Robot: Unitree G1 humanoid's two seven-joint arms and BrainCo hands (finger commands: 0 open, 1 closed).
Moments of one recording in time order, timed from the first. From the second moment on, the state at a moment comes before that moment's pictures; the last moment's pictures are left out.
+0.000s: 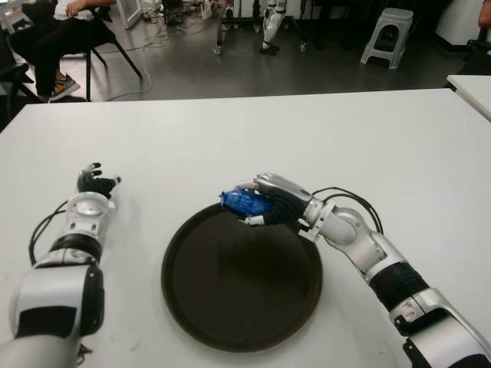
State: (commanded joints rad) left arm -0.75 0.35 0.12 1.34 0.15 -0.02 0.21; right arm -0.47 -0.19 0.41 0.52 -0.44 -0.60 0.23
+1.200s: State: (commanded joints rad) left arm -0.76 0.34 0.13 1.34 0.14 -0.02 0.21; right arm -0.55 -0.17 0.42 0.73 -0.41 -0.80 0.23
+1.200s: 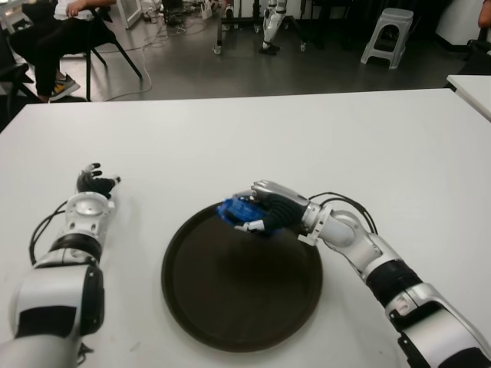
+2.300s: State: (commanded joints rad) left arm -0.75 0.34 0.13 1.34 0.14 -0.03 0.21; right arm -0.59 -0.16 0.42 0.86 -0.41 -0.84 0.23
